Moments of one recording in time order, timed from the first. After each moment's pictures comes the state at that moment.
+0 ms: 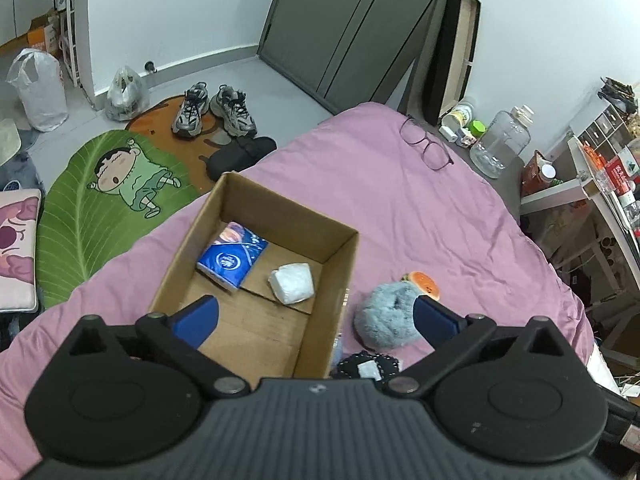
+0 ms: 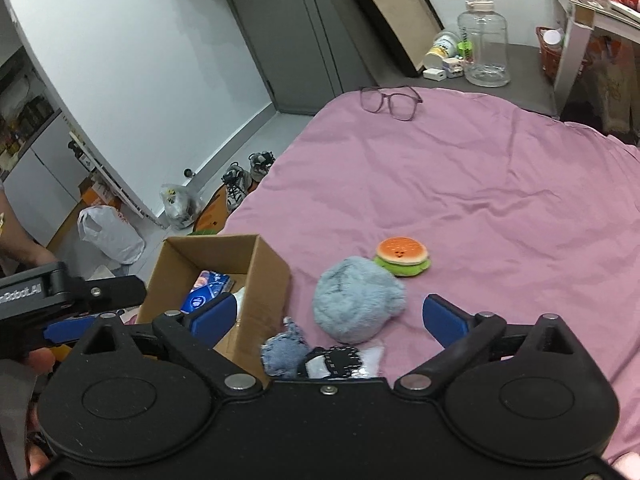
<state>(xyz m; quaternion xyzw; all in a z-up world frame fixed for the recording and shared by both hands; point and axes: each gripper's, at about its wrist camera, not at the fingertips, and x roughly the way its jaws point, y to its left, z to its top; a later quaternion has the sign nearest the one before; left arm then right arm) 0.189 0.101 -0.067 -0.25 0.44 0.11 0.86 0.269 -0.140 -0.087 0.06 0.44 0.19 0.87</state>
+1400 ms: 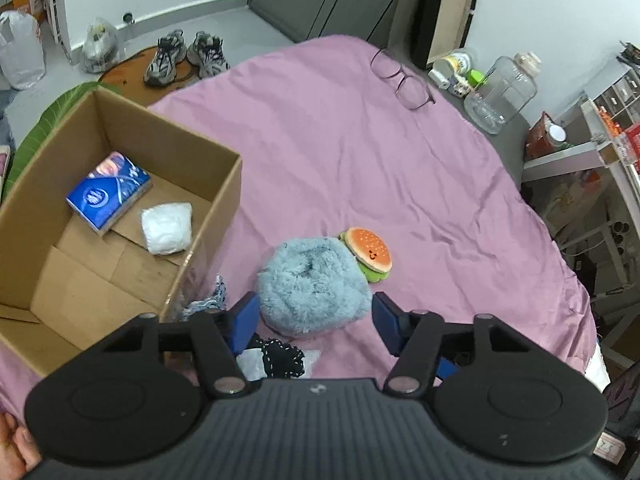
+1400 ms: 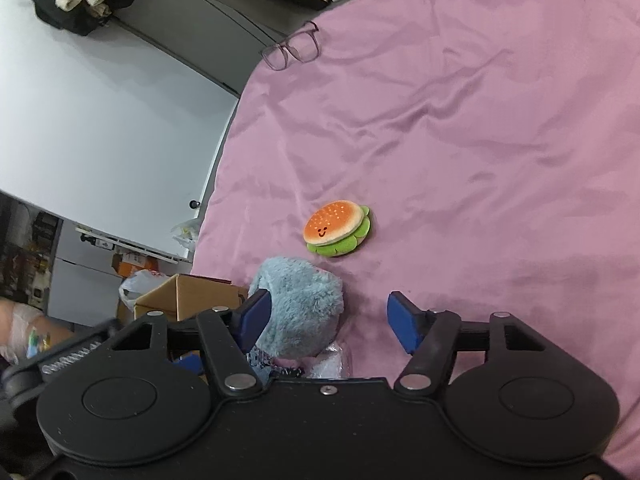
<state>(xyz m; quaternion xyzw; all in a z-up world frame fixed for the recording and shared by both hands) 0.272 0.000 -0.134 -0.27 0.49 0.11 0.82 0.342 -0.232 -0.192 0.29 0.52 0.18 0.78</state>
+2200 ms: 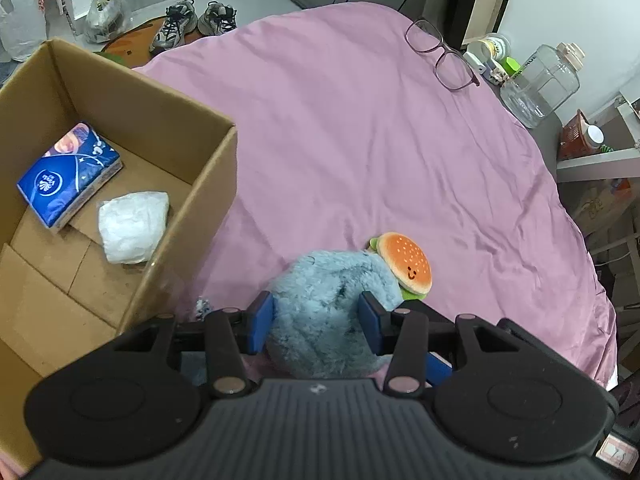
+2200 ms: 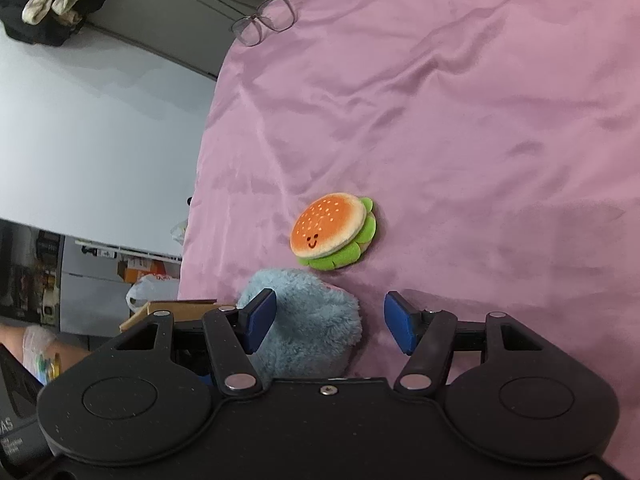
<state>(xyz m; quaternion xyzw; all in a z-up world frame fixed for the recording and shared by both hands) 0.310 0.012 -0.193 -0.29 0.51 0.12 0.80 0.375 -0.205 -0.237 0.32 0.55 0.17 0.75</state>
